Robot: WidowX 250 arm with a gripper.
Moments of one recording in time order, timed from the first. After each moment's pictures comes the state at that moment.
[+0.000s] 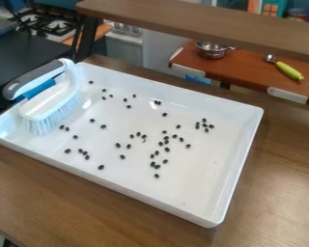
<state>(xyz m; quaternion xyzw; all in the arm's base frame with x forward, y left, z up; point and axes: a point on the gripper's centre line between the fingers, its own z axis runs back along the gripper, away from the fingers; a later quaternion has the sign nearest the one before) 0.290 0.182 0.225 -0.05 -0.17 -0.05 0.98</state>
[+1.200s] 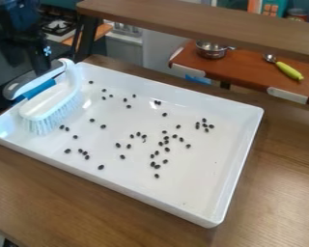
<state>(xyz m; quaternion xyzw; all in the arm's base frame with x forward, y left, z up) 0.321 0.206 0.122 0.02 -0.12 0.01 0.99</state>
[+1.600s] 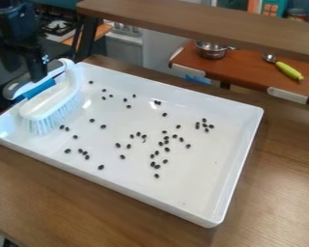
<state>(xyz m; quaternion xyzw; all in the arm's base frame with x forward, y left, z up) 0.323 0.220 0.108 0.05 -0.09 0.01 0.99</state>
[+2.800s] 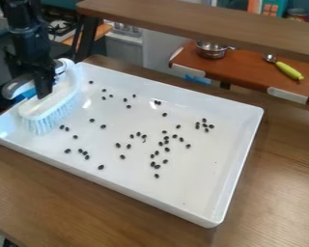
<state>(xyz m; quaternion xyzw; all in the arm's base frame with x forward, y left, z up) 0.324 0.210 0.077 0.06 -0.04 0.03 1.00</state>
